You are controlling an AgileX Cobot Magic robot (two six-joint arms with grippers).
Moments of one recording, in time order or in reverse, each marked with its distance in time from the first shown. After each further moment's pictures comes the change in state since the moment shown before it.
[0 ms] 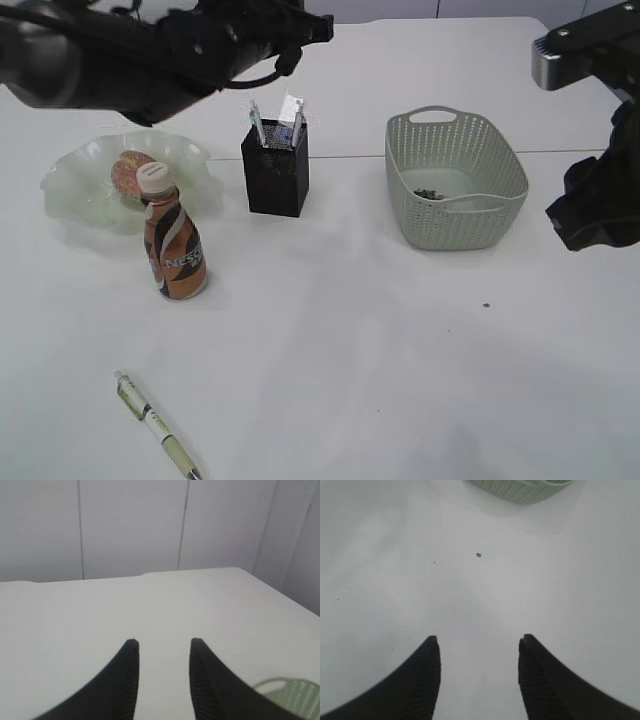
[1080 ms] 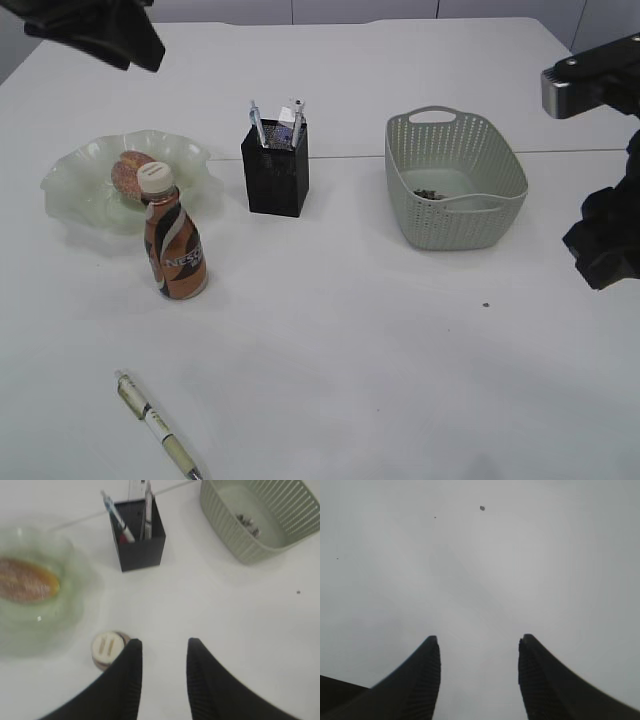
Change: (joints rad) left arm 0.154 -0.493 0.000 0.497 1.368 -0.458; right arm 0.000 0.000 0.000 0.037 0.130 0.012
